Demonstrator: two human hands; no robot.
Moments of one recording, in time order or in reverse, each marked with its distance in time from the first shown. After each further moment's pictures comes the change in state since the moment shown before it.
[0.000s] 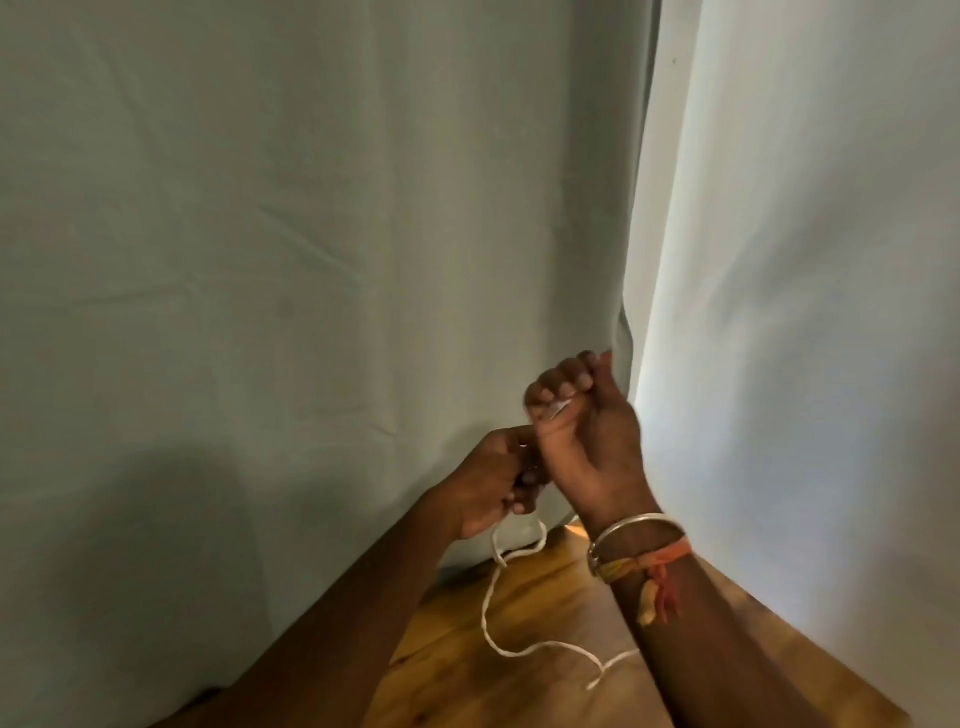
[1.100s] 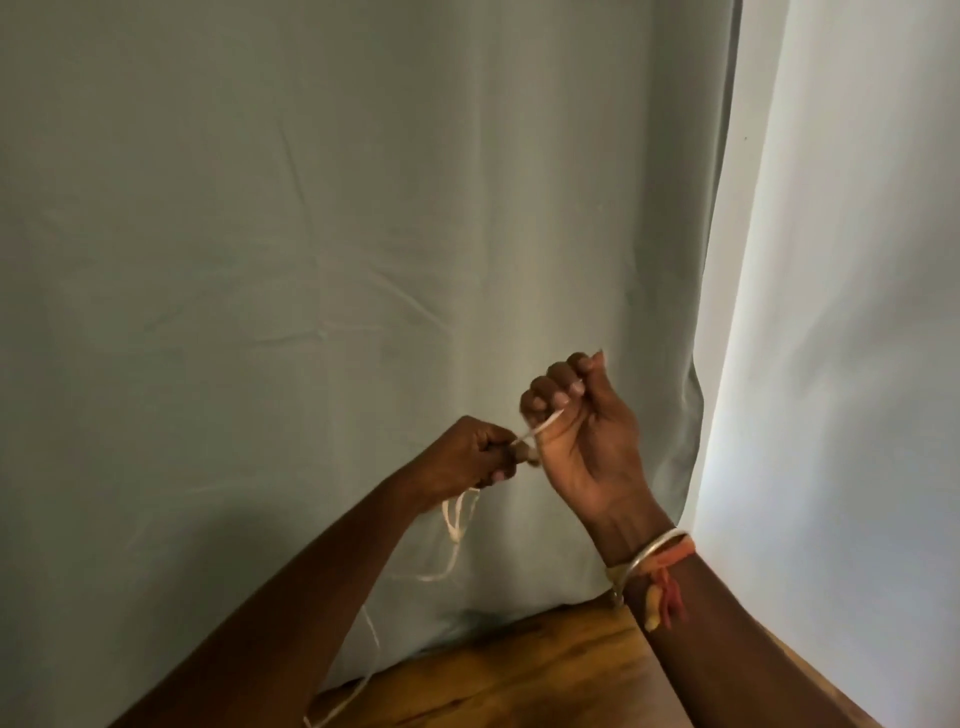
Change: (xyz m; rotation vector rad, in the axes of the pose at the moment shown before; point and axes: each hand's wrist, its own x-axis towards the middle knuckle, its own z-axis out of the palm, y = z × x) left_hand -0.050 0.041 -0.102 0.347 0.150 0.211; right_hand 0.008 0.047 0.064 0.022 -0.276 0.158
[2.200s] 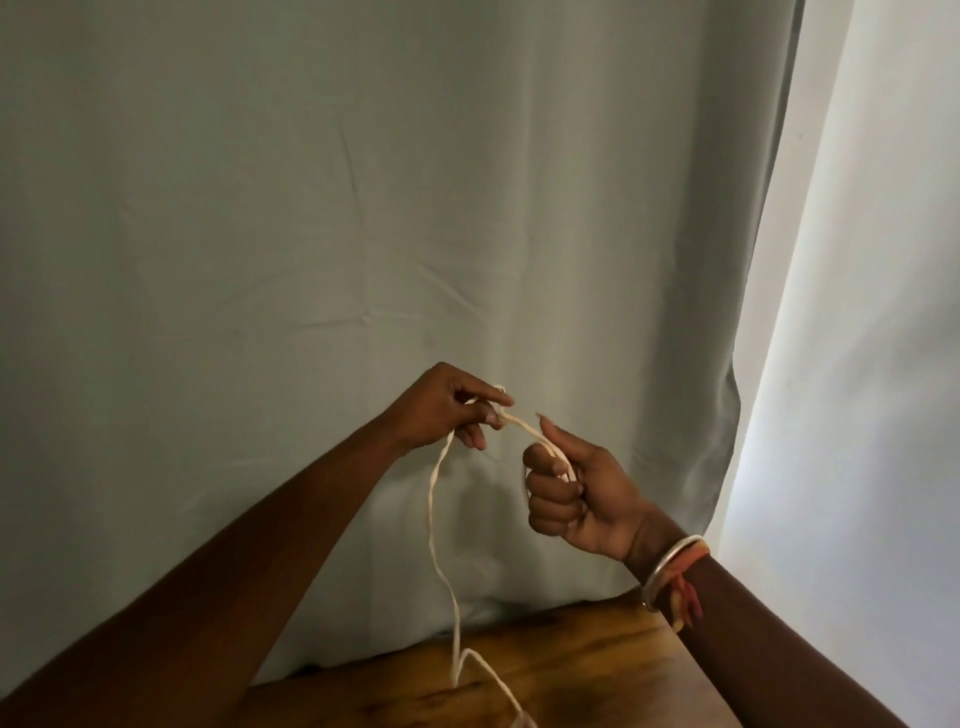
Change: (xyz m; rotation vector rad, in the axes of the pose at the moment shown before) left_hand -0.017 0.019 -0.067 0.142 0.139 0.004; right_hand -0.019 0.016 -0.046 -0.151 -0.220 0.920
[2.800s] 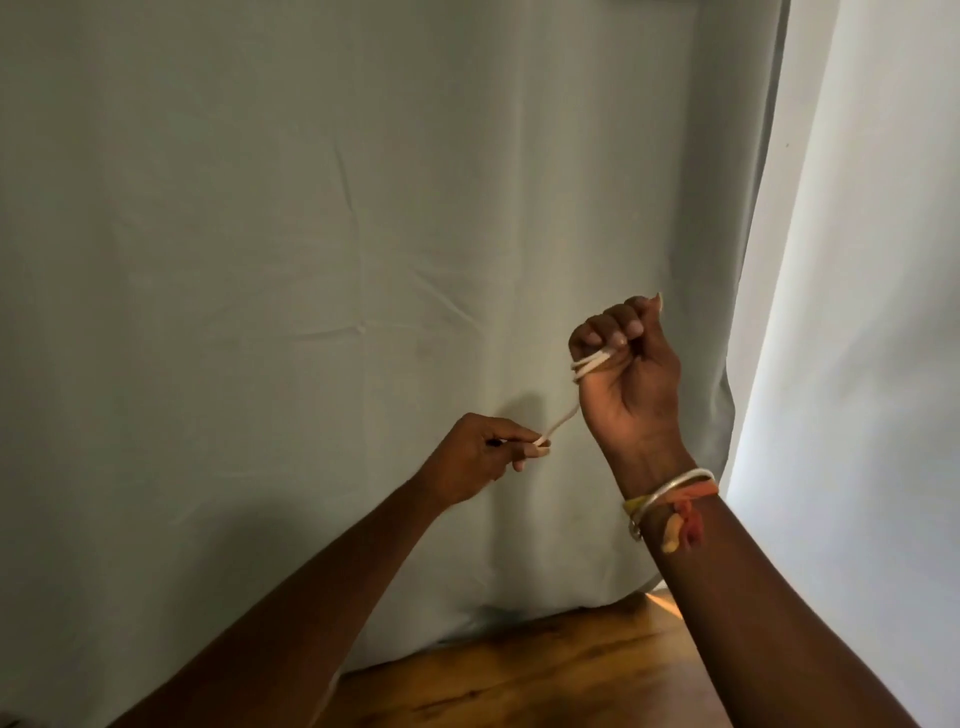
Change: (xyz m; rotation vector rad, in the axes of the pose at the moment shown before) left_hand -0.011 -0.011 0.060 -0.110 0.086 0.098; right_hand 0.014 -0.079 0.058 0.195 0.188 -1.049
